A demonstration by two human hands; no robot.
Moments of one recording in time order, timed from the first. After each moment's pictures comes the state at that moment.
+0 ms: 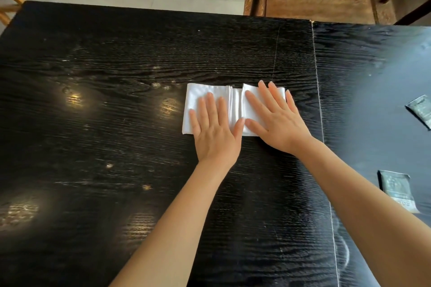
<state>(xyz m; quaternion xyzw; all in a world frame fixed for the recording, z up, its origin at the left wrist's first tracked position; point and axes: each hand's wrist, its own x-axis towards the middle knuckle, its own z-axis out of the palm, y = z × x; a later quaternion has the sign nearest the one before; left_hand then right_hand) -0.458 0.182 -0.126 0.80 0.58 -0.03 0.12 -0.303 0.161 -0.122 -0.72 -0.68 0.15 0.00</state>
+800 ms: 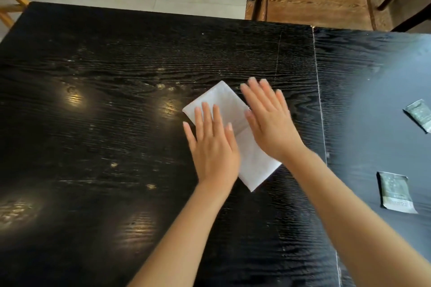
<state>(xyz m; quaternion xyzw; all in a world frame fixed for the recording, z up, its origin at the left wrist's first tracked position) -0.474 0.153 -0.104 0.75 0.63 0.13 0.16 -0.342 0.157 -0.095 -0.72 -0.66 0.15 0.15</state>
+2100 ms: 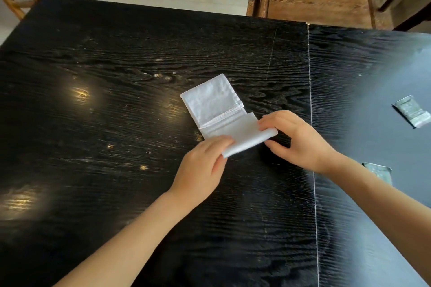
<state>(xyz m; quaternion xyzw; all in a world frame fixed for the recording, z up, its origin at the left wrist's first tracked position) -0.515 0.116 -0.096 0.85 0.42 0.22 0.24 -0.274 0.099 -0.096 -0.56 -0.76 0.23 0.23</state>
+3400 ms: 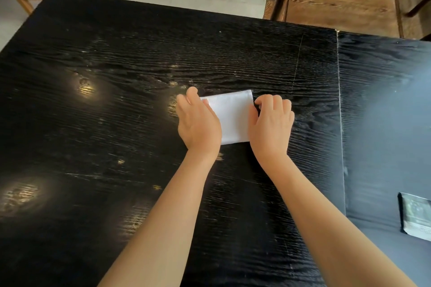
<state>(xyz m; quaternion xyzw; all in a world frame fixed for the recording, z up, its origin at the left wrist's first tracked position) -0.485 0.227 -0.110 0.62 0.75 0.22 0.13 -0.378 0.189 -0.128 -0.82 -0.51 0.00 0.27</state>
